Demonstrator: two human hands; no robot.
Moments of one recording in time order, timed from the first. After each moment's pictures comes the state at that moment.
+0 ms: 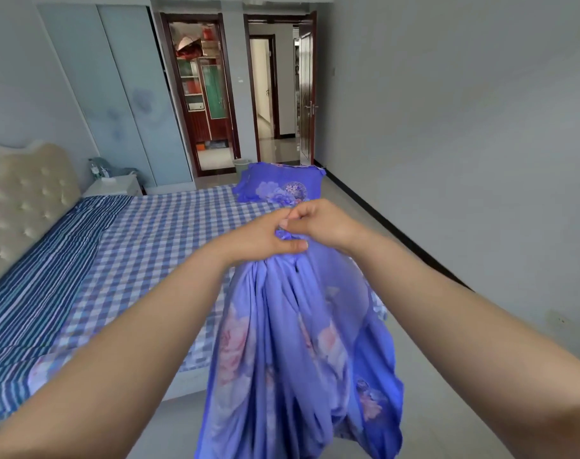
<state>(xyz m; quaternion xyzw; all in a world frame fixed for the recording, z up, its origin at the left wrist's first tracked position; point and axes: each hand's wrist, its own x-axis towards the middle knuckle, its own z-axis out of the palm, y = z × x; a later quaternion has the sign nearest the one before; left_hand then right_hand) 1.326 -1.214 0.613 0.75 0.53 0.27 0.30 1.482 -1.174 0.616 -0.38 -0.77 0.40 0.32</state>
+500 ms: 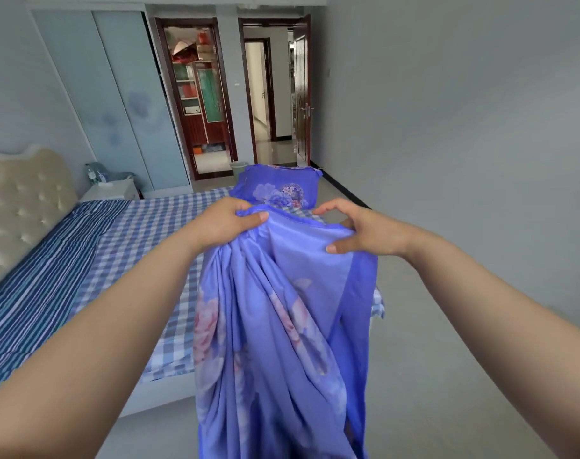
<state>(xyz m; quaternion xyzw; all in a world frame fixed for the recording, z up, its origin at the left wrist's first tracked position) 1.282 -1.211 0.622 0.68 0.61 0.33 0.24 1.568 -1.180 0.618 -0.35 -0.84 0.37 0.21</state>
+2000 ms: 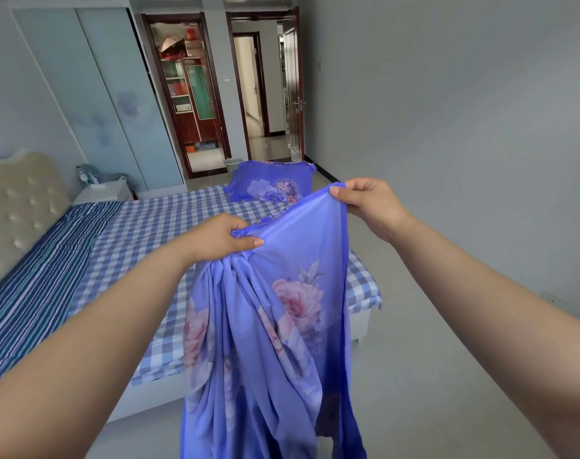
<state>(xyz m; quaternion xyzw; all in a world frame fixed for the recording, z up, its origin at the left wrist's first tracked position) 1.282 -1.213 0.604 0.73 0.62 0.20 0.22 1.567 -1.161 0.617 -0.34 -0.59 0.53 0.50</state>
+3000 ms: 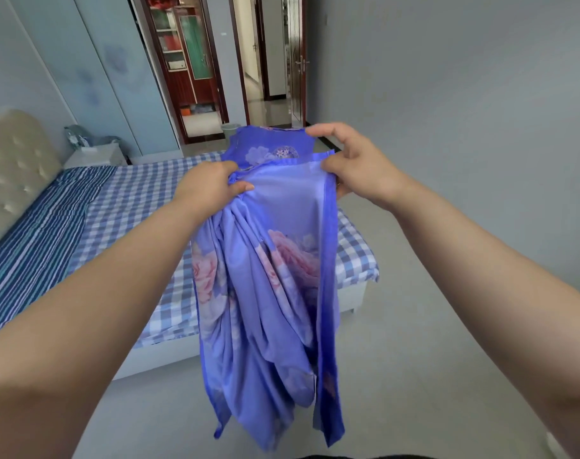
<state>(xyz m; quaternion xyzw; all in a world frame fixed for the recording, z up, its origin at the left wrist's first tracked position) 1.283 -1.179 0.606 0.71 0.68 0.18 -0.07 1.543 -1.172 0.635 -0.35 -0.75 0.40 0.40</state>
